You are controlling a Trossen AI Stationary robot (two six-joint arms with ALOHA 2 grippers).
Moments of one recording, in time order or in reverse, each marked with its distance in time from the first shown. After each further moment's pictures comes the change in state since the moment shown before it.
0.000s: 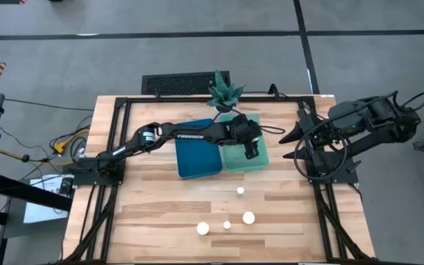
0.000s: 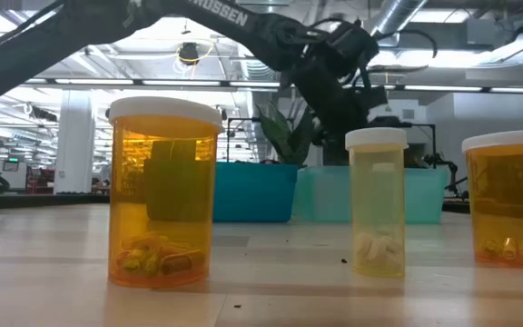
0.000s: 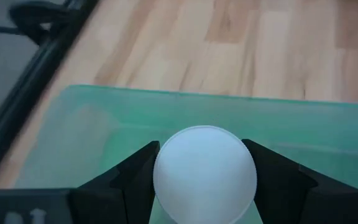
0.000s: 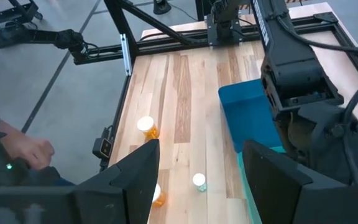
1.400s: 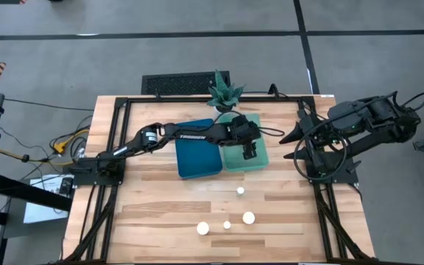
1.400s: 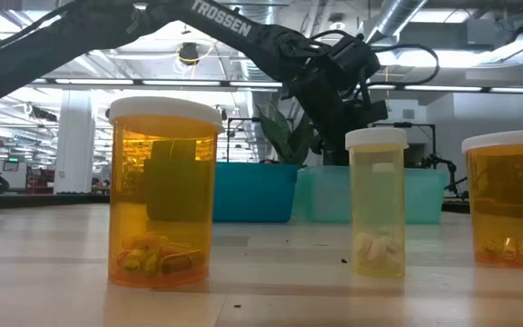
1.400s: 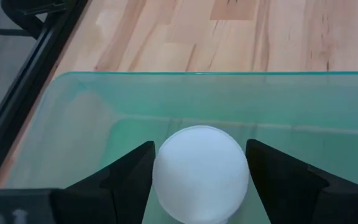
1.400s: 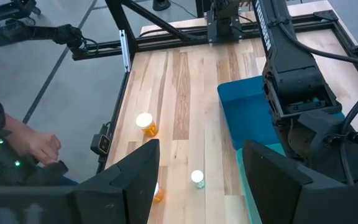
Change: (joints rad) left arm 0.011 0.039 0.002 -0.004 -0.021 0.055; right arm 0.000 0.000 0.000 -0.014 -0.001 -0.009
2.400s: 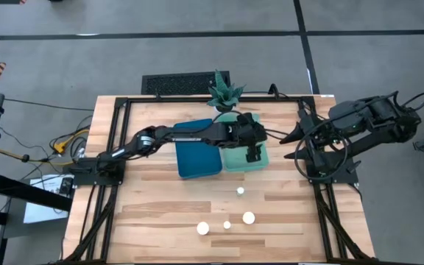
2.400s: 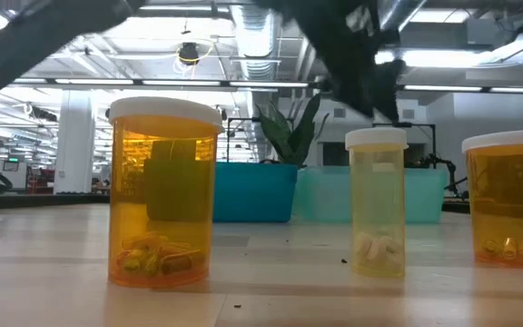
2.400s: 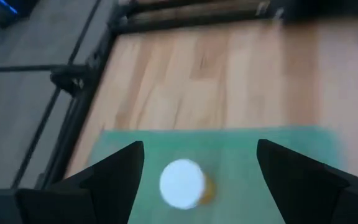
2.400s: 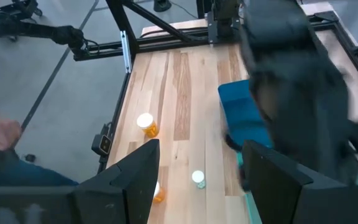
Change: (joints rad) left arm -0.096 -0.078 0.217 -0.252 -0.063 0.043; right arm 0.000 -0.009 0.000 0.000 -0.003 0.000
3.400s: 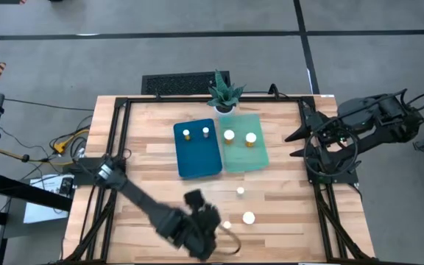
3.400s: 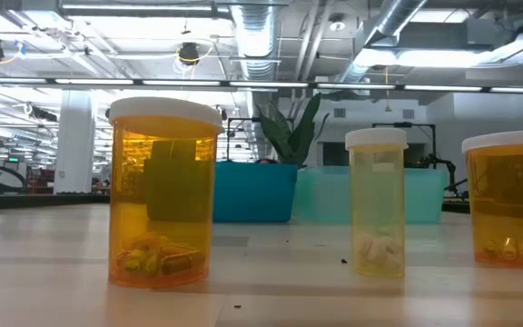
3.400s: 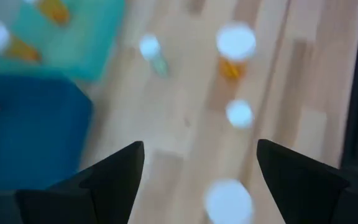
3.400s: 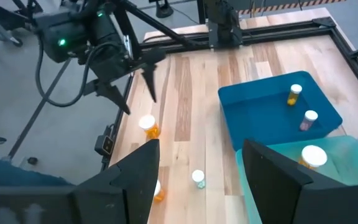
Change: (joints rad) left arm -0.682 -0.255 -0.216 -0.530 -0.240 -0.950; right arm 0.000 -0.038 0.000 -0.018 0.000 -0.005
